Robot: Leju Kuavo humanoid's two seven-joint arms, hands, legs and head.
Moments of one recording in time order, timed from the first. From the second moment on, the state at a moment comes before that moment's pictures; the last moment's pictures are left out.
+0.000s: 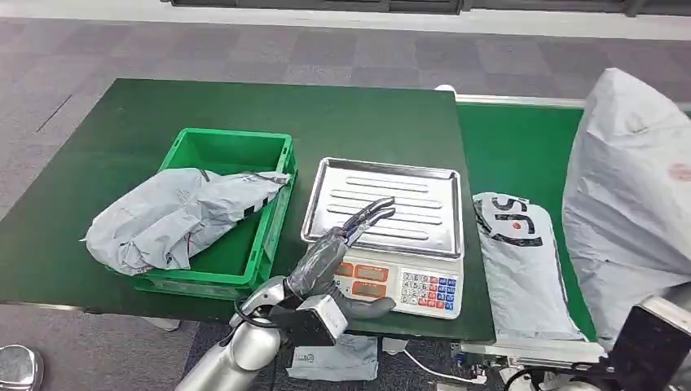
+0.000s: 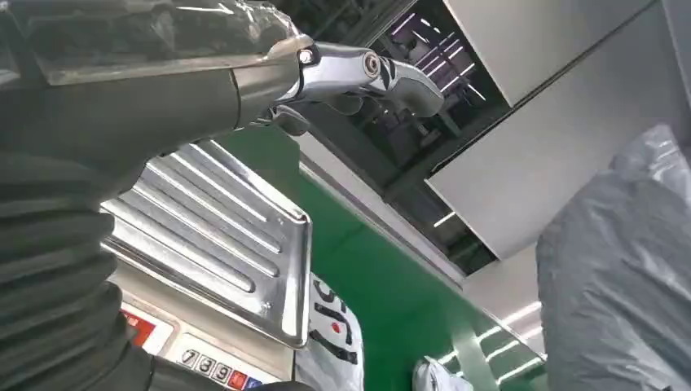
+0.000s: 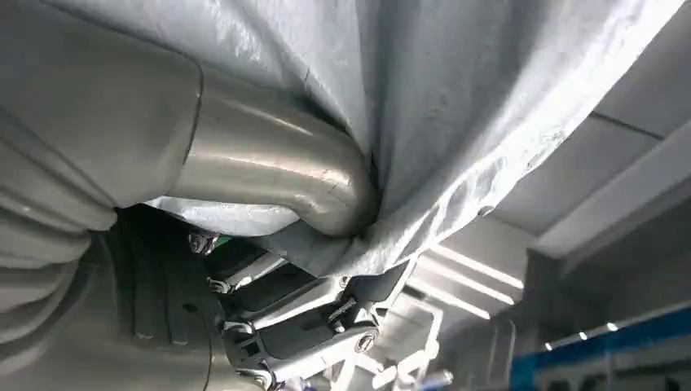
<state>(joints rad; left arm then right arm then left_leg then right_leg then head) -0.26 -0.14 -0.43 -1.32 -0.75 0.05 -0.52 0.13 0.26 -0.28 -1.71 0.72 -0.70 -0.68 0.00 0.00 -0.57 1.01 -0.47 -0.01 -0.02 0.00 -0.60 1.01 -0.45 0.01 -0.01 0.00</state>
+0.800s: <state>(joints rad) -0.25 -0.14 -0.43 -1.33 -0.76 0.05 -0.51 0.18 0.26 -0.26 -1.71 0.69 -0.70 -0.64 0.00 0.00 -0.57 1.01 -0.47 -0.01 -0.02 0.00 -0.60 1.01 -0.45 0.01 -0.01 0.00</state>
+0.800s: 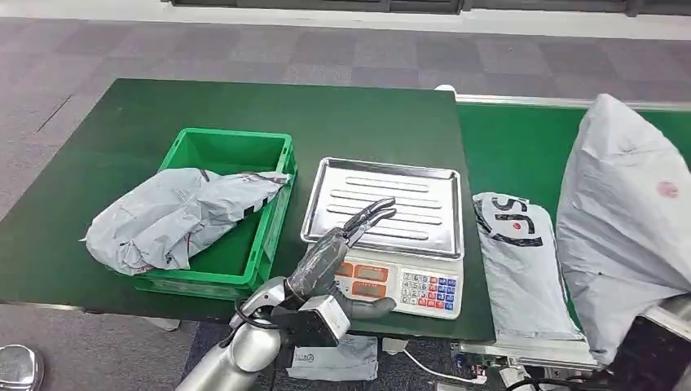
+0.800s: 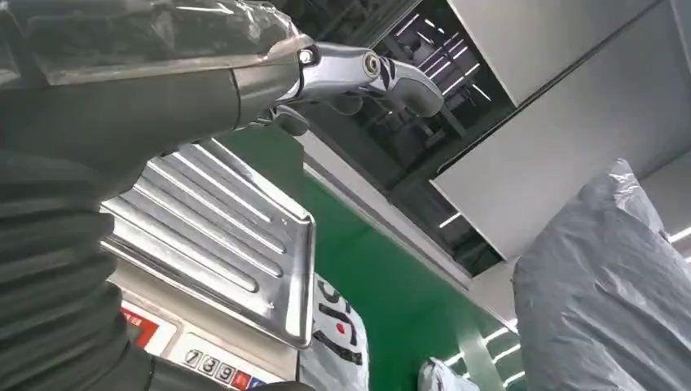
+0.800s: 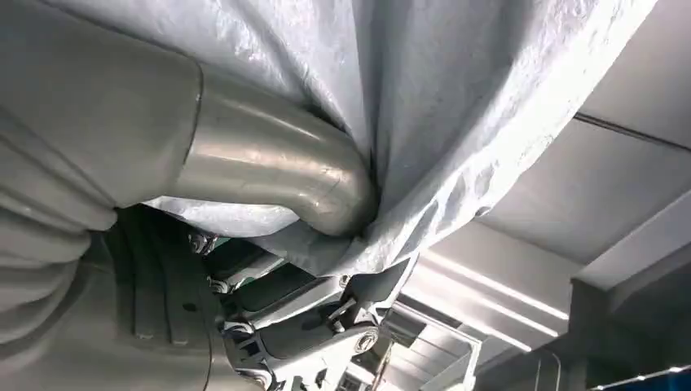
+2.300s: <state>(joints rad) -0.26 -0.16 -0.43 -1.33 -0.76 0.05 -0.52 0.22 0.26 -0.26 -1.78 0.68 -0.69 -0.65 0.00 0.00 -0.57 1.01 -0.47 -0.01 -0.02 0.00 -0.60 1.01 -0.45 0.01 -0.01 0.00</state>
